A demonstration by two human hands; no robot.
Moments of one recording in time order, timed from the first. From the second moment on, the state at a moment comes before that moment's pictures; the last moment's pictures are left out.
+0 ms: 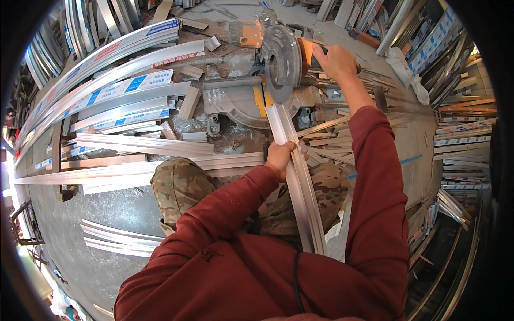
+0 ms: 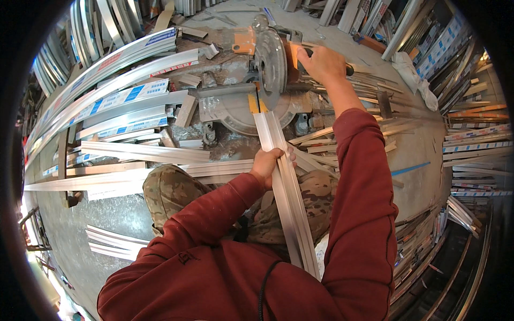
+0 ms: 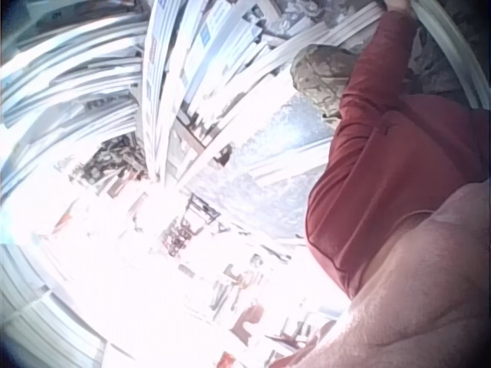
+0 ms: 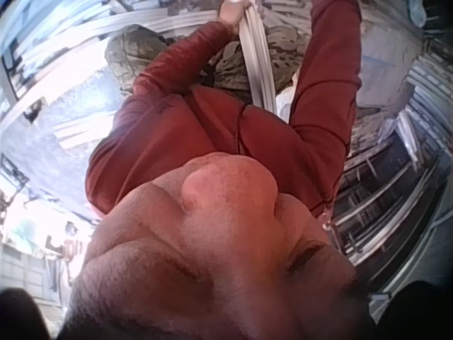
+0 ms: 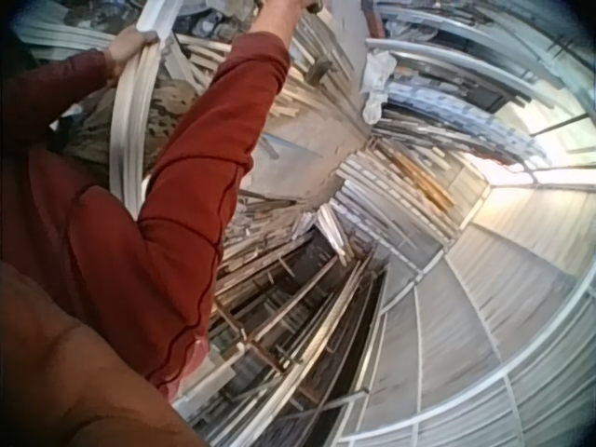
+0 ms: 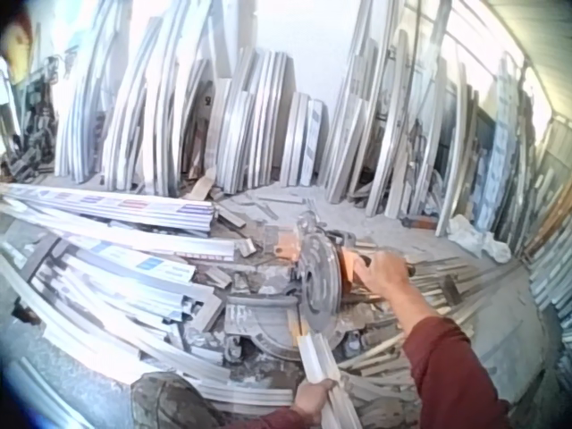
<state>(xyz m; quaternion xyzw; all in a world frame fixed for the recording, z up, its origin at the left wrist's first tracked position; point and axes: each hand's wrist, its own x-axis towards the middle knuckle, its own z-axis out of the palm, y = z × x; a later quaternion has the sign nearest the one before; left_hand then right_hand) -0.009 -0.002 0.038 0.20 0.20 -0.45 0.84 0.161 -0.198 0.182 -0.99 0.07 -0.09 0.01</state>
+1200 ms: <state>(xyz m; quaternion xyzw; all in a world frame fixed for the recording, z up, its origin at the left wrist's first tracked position) -0.008 0.001 0.047 0.26 0.17 -0.43 0.85 0.152 -0.195 0.177 -0.99 0.09 -0.07 0.00</state>
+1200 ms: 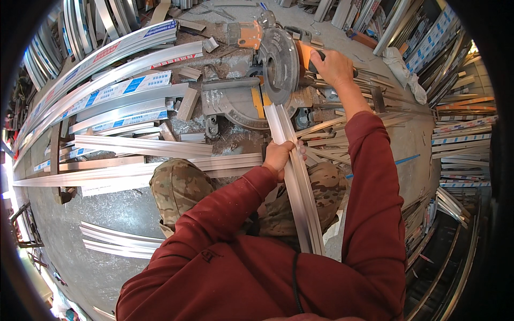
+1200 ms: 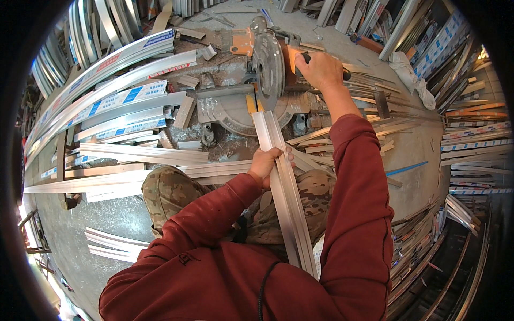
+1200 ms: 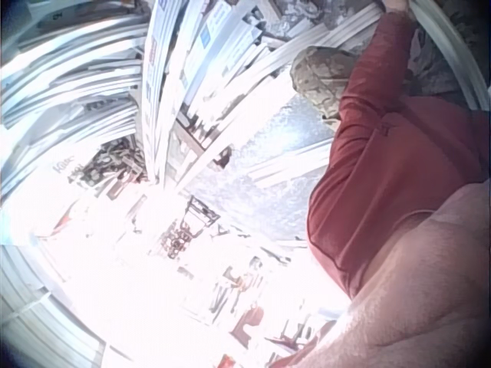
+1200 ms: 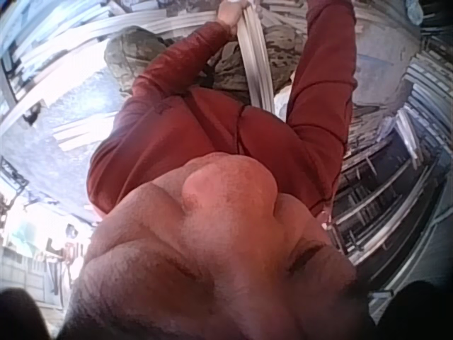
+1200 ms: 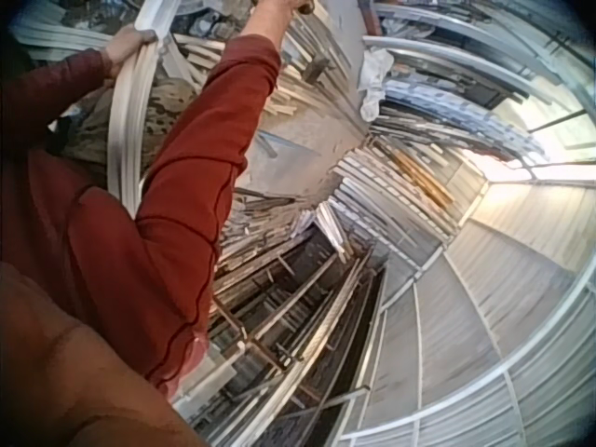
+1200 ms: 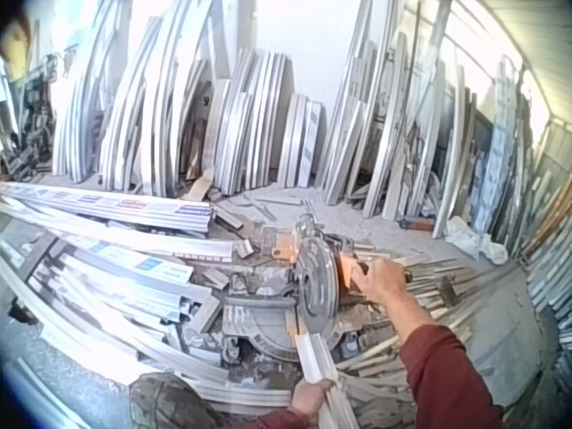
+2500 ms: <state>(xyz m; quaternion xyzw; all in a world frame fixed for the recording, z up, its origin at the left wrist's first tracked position) -0.007 0.000 0.051 0.26 0.18 -0.43 0.85 0.154 -0.196 0.176 -0.99 0.07 -0.10 -0.01</state>
